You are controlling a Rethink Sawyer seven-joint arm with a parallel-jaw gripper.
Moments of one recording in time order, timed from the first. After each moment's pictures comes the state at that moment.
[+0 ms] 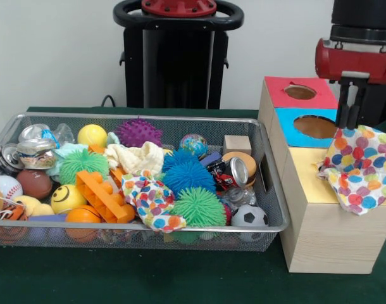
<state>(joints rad) 0.29 -0.61 -0.33 1.59 0.51 0.41 1.66</state>
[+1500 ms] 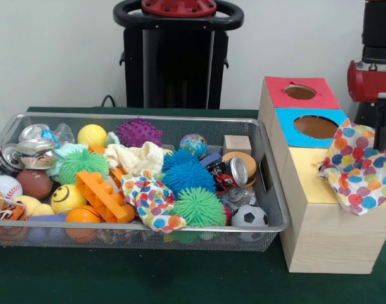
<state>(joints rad) 0.27 -0.55 -0.26 1.49 0.56 0.41 1.66</state>
